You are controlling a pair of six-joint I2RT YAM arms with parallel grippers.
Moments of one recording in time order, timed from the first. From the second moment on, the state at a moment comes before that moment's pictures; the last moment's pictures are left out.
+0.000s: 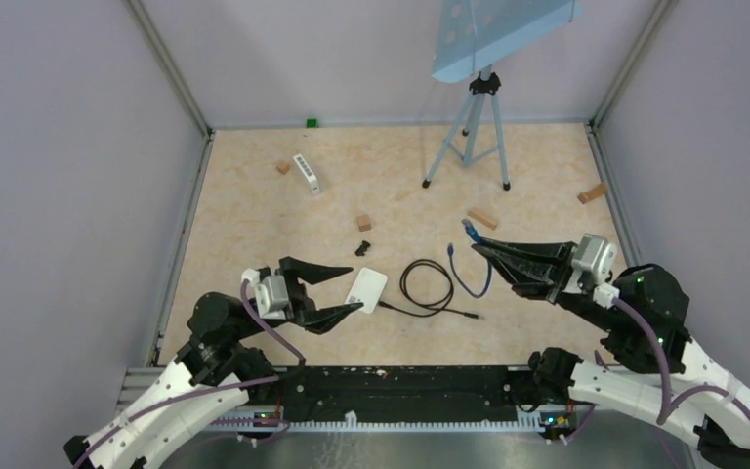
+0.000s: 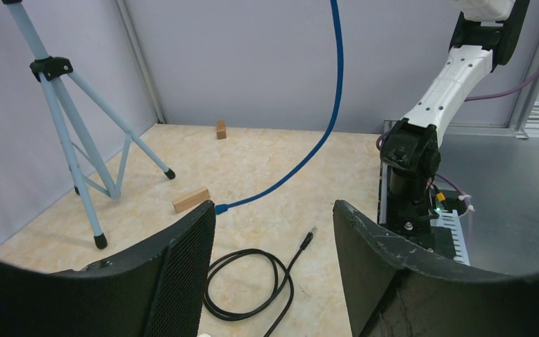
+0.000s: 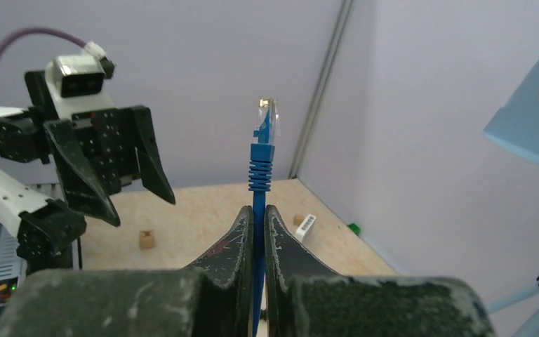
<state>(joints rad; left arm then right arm) -0.79 0.30 0.44 0.17 0.51 -0.04 1.02 0.44 0.84 -0.03 -0.09 -0.25</state>
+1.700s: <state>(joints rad) -0.80 0.92 0.15 1.22 0.19 -1.13 1.02 0.72 0.84 0.89 -0.63 0.12</state>
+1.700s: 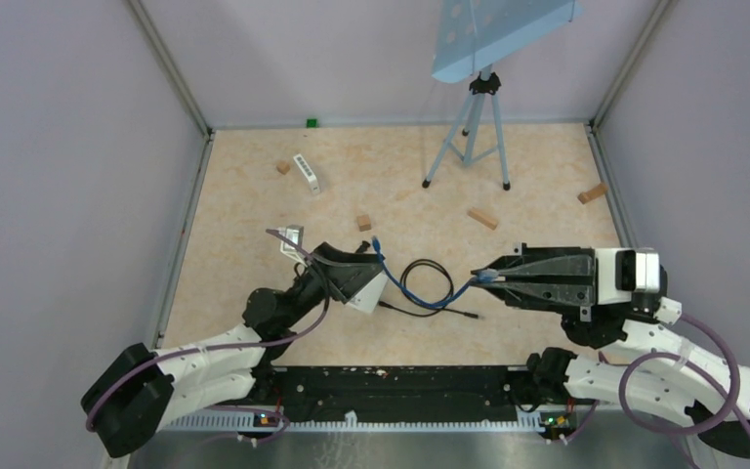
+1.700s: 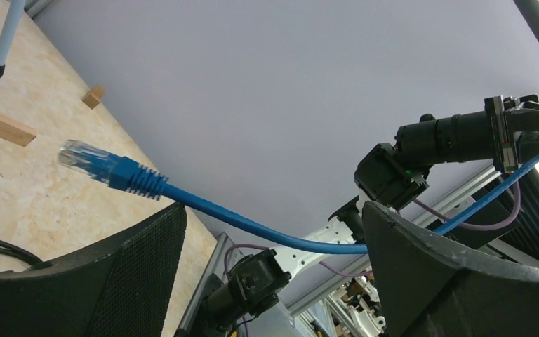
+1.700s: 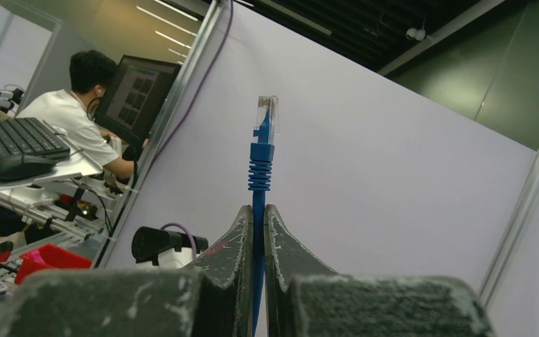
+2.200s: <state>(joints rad) -0.80 1.03 0.19 1.29 0.19 -1.17 1.02 0.73 0.79 1.02 -0.66 0.26</state>
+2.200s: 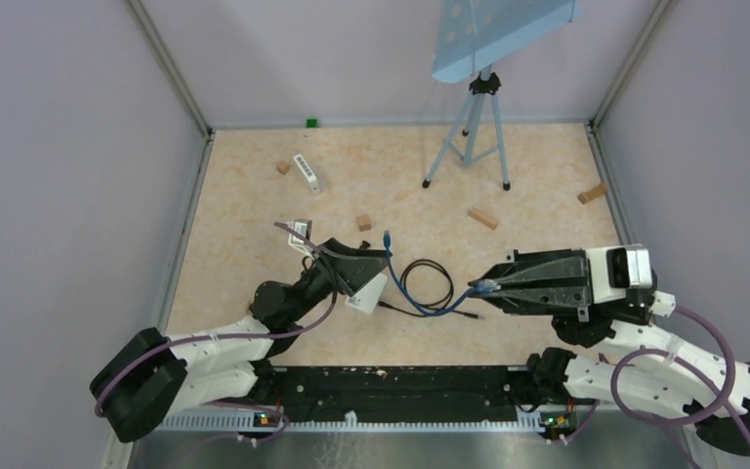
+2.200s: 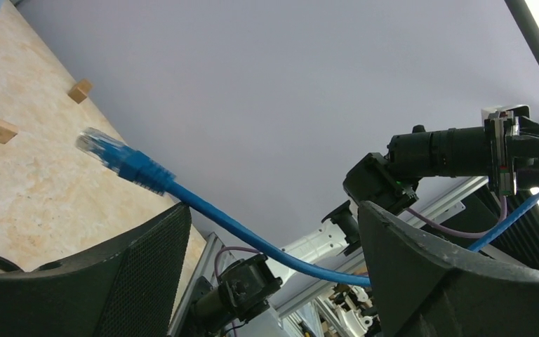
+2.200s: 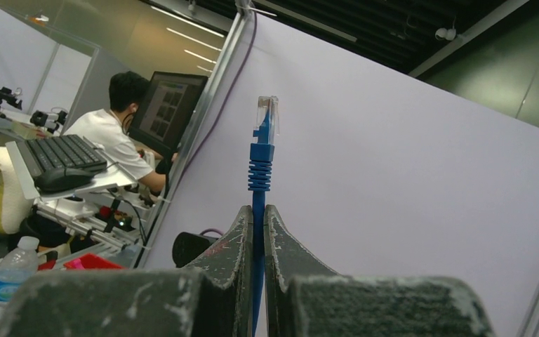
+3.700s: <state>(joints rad) -0.92 0.66 0.61 0.62 0.74 -0.42 1.09 0.91 0.58 1.13 -0.48 0.32</state>
